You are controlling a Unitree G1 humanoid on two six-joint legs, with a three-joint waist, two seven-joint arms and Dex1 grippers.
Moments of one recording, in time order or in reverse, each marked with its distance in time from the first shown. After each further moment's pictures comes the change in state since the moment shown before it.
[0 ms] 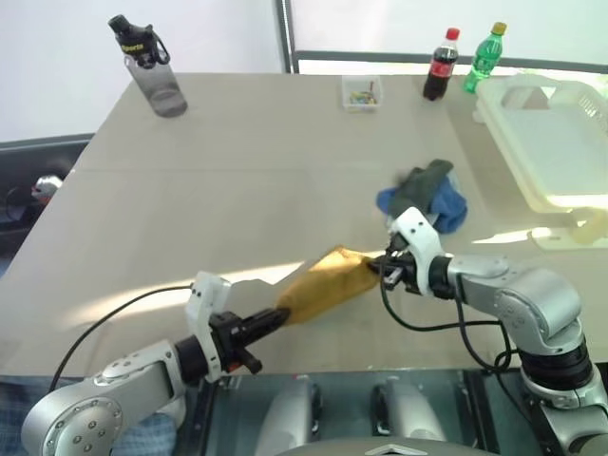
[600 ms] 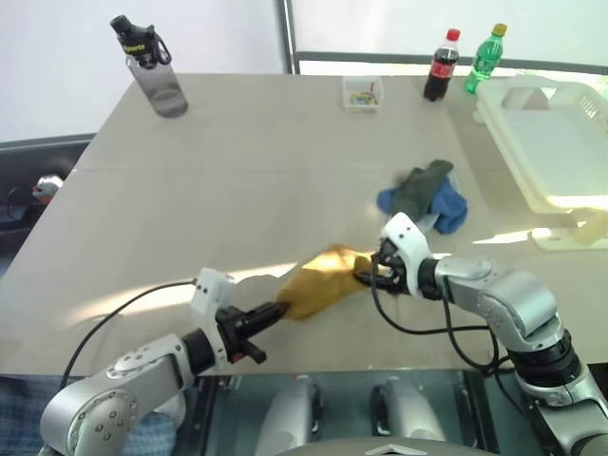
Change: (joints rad) left arm -0.019 0.003 -0.093 0.062 0.134 -0.094 -0.022; right arm 0.012 -0.033 0.109 0.075 -0.057 -0.157 0.043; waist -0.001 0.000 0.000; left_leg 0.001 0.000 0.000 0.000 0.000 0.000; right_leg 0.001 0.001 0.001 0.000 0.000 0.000
